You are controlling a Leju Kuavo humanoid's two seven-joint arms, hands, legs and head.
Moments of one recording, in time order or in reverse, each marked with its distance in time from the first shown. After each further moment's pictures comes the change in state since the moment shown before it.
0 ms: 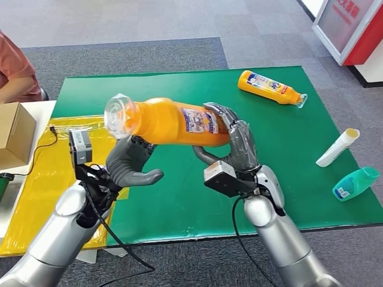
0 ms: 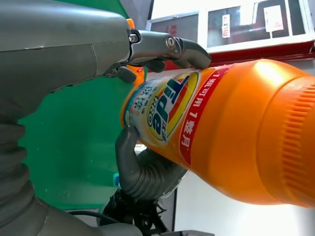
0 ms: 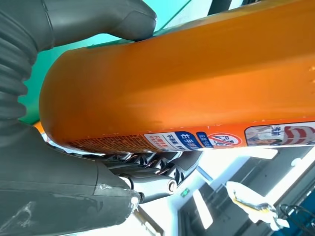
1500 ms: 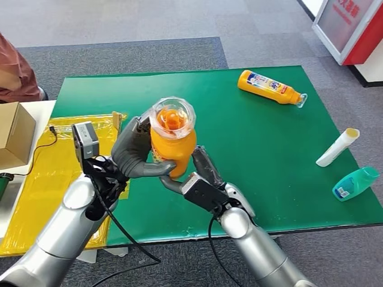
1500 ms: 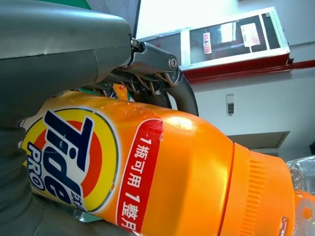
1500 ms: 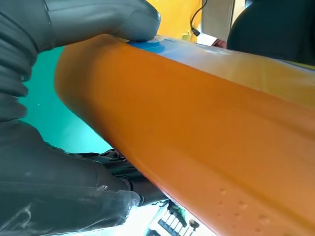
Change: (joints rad) left arm -0.054 -0.057 -0.026 0.020 -0.071 0.074 -0.056; right arm 0.034 0.086 0.136 0.144 -0.212 0.202 -0.014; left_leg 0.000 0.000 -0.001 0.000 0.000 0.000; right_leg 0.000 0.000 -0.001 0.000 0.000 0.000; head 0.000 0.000
